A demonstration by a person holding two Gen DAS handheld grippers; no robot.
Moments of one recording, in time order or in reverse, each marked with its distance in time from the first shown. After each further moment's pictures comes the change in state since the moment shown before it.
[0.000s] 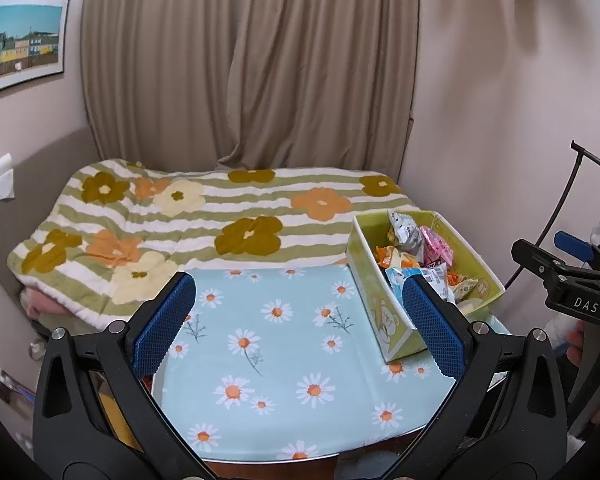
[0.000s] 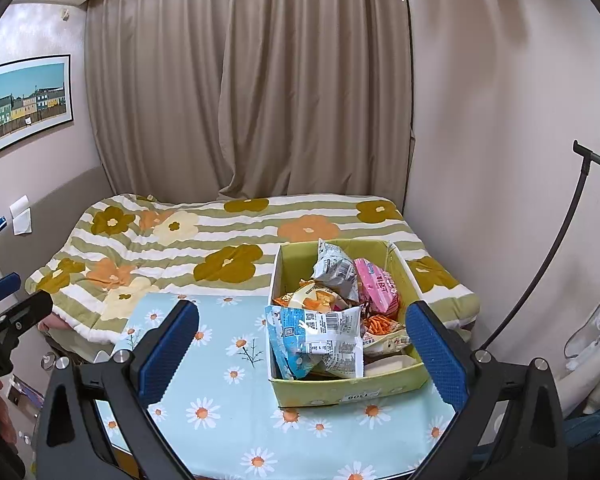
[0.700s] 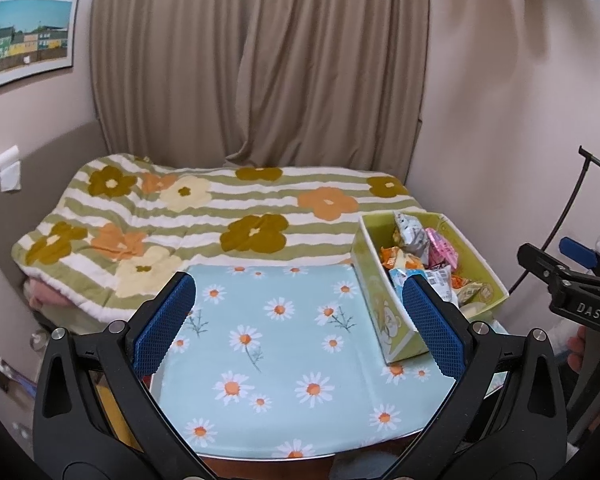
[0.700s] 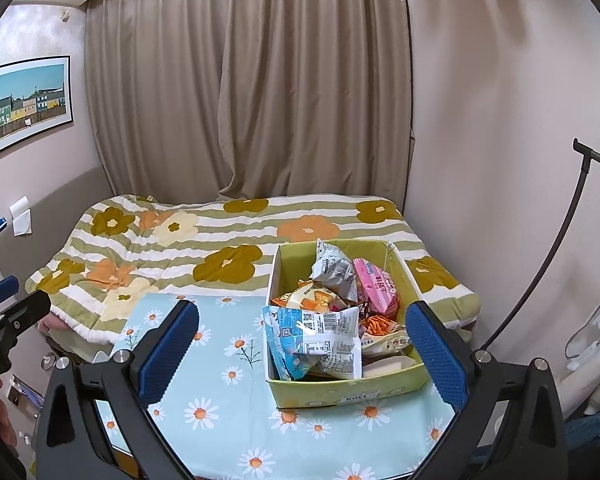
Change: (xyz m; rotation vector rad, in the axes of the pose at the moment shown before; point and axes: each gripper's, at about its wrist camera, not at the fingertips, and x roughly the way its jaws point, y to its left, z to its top) left arm 0.000 0.000 -0.001 -0.028 0.007 0.029; right arm 0.003 -0.002 0.001 0.002 0.000 0.001
